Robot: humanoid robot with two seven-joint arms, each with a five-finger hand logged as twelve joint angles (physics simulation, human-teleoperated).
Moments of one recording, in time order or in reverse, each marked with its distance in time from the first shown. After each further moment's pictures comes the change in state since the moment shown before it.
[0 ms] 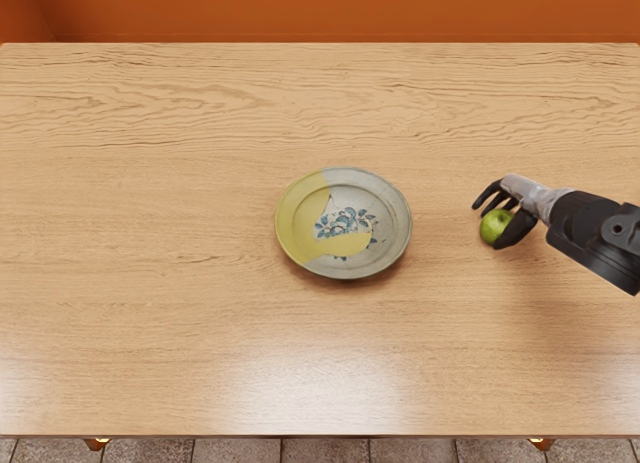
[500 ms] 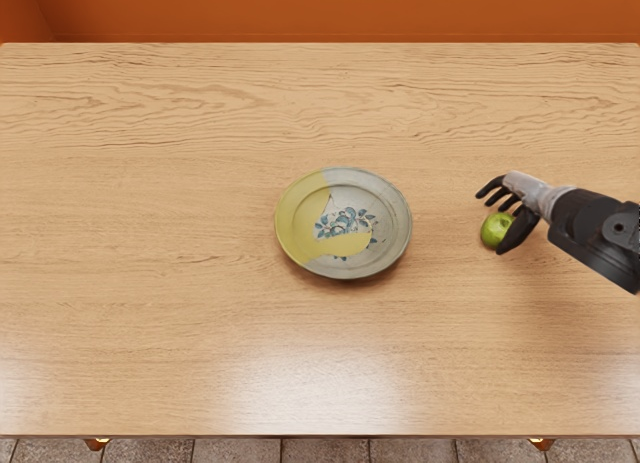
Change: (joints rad) left arm 0.000 0.000 0.000 0.000 0.000 0.000 0.000; right arm 0.003 -0.001 -0.001 -0.001 0.000 -0.010 -0.003
